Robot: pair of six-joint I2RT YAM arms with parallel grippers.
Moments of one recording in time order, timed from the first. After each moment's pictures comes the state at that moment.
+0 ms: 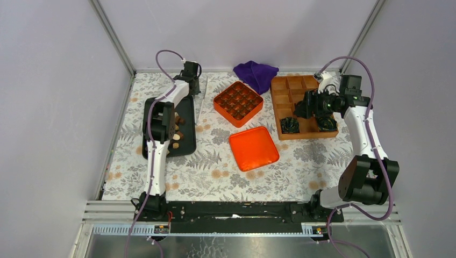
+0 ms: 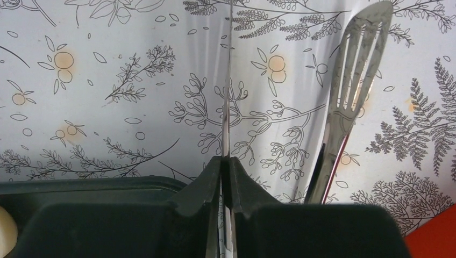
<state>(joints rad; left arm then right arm) -0.14 2.44 2.02 -0.44 -0.19 -0.20 -0.17 1.44 1.25 -0.72 -0.80 -0.33</state>
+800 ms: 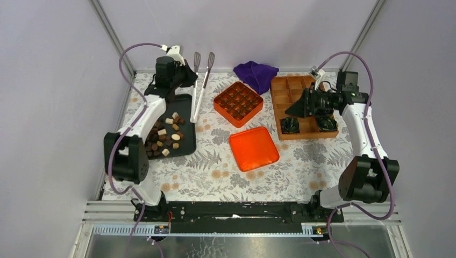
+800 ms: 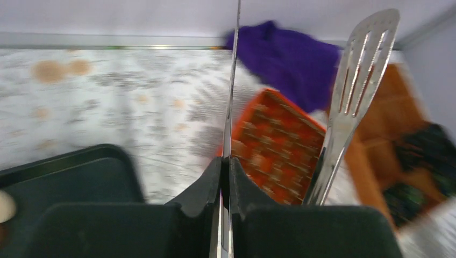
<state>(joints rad) -0.14 1.73 1.46 -0.12 0.15 -0.27 -0.13 1.45 1.30 -0.78 -1.09 -0.35</state>
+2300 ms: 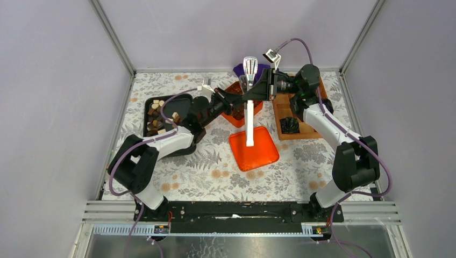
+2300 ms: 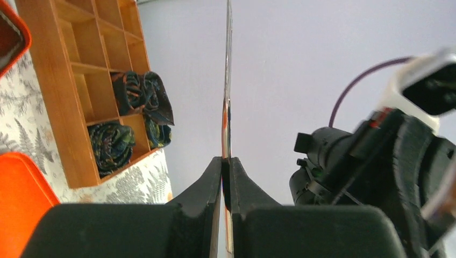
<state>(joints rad) -0.56 1.60 0.91 0.77 0.20 -1.36 0.33 1.59 1.23 0.69 -1.28 1.13</state>
